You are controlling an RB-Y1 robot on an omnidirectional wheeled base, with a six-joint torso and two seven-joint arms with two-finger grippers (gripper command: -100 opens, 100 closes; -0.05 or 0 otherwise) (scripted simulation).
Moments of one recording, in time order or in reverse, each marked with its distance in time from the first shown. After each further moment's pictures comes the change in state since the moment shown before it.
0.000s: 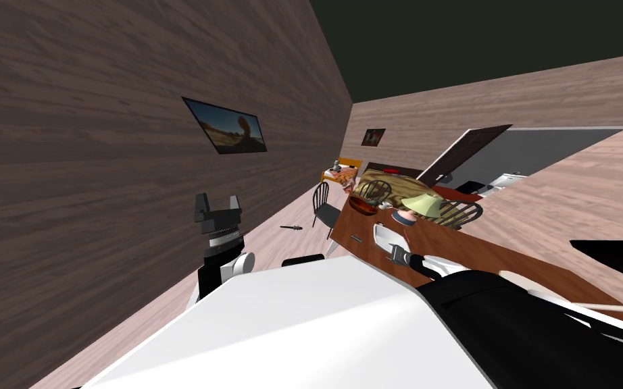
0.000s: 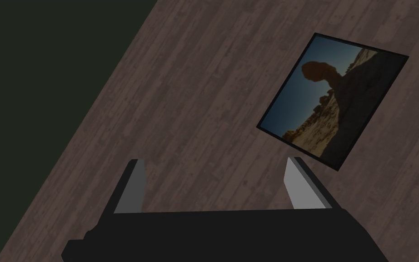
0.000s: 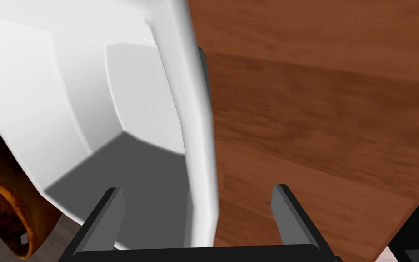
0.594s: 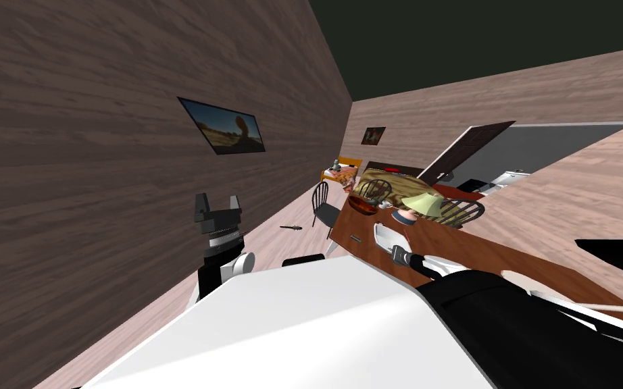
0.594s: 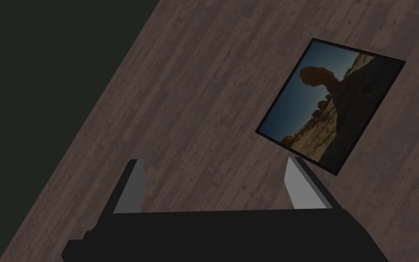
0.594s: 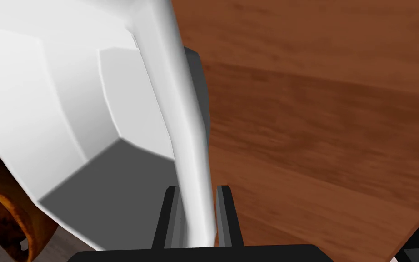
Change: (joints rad) left arm 0.000 0.000 0.000 0.000 0.000 0.000 0.000; right arm 0.012 -0.009 -0.004 -0.019 -0.004 0.009 -0.001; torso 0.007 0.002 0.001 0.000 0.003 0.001
